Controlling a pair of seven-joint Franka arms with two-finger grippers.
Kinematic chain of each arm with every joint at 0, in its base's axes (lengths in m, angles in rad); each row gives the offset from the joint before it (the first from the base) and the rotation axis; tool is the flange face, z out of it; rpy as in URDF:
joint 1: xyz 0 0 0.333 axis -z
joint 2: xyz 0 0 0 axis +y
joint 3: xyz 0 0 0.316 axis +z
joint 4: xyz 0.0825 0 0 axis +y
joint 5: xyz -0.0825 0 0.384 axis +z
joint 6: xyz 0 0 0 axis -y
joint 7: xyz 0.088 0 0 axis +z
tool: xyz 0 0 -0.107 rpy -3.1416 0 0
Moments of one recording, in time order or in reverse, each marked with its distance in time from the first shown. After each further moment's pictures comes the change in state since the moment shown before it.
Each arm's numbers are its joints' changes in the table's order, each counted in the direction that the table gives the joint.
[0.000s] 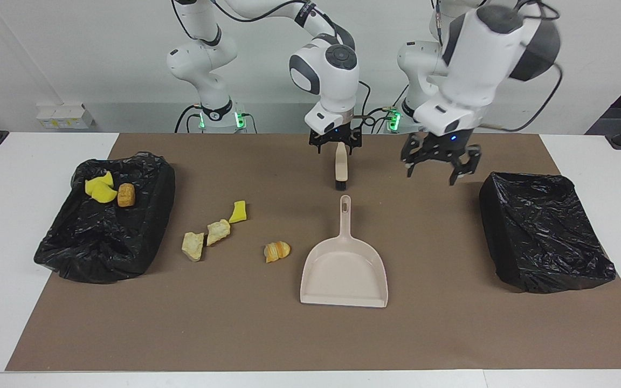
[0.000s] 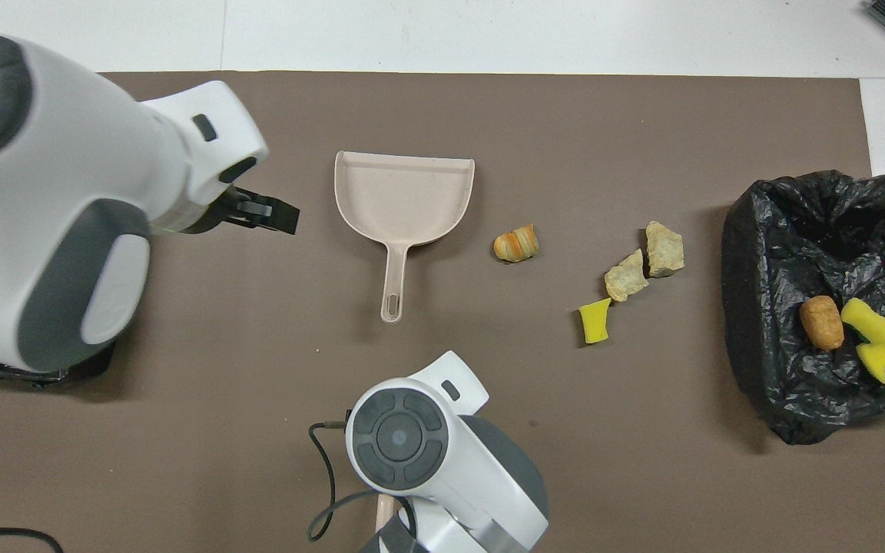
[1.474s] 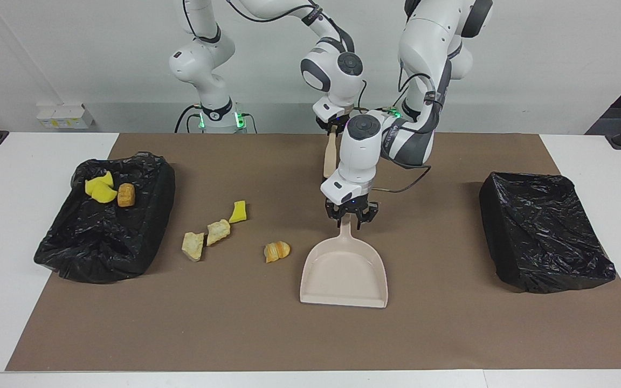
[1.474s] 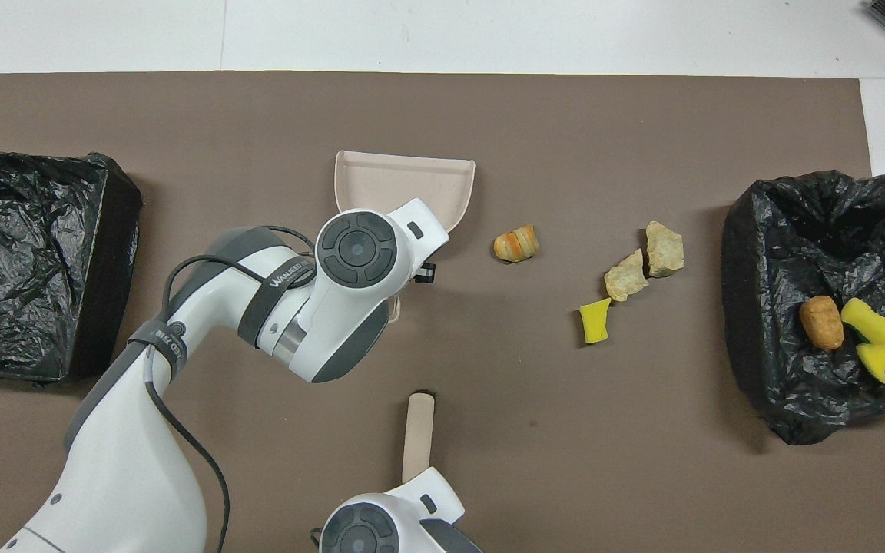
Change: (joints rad) left arm 0.200 0.216 -0.004 0.231 0.101 0.412 0.361; right arm -0.185 -0.017 -0.006 0.207 0.120 0.012 -0.133
